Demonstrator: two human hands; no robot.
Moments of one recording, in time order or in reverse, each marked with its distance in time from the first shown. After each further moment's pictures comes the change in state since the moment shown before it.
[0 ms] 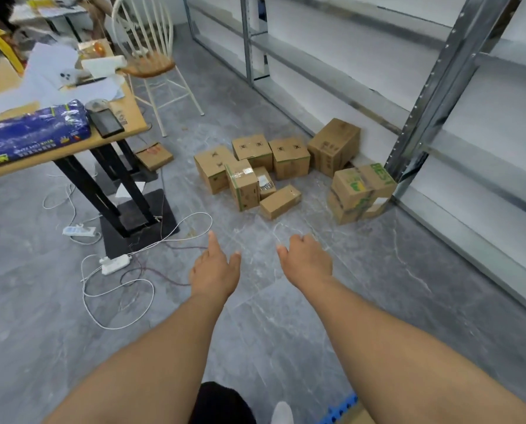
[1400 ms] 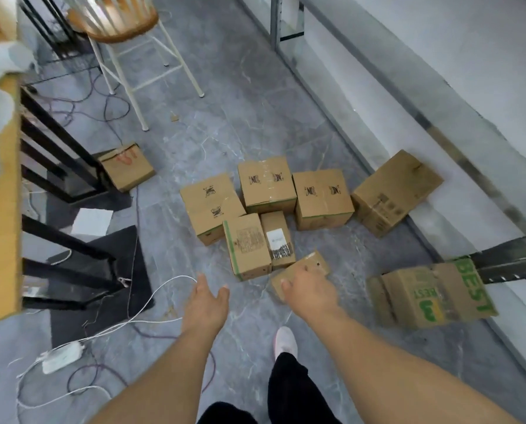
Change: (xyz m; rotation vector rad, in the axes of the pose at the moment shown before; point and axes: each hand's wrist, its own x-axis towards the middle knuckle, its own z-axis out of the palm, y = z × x) left_hand 0.639 0.132 0.033 -0.183 -0.200 -0.405; right_hand 0.669 -0.096 -0.028 -0.049 -0.305 0.024
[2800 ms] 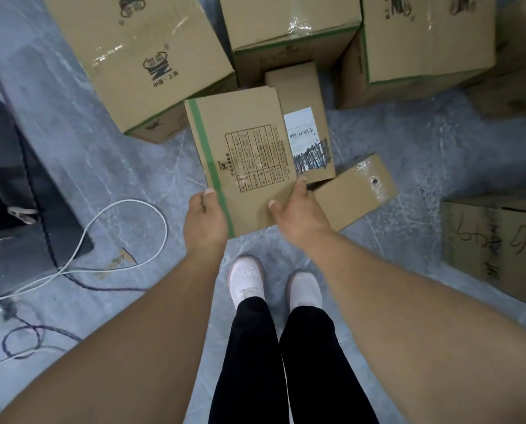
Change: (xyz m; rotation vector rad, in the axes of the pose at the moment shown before) left_hand 0.345 -0.064 0.216 -0.309 0.003 -0.295; right_hand 0.331 0.012 0.272 0.289 -0.354 0.261
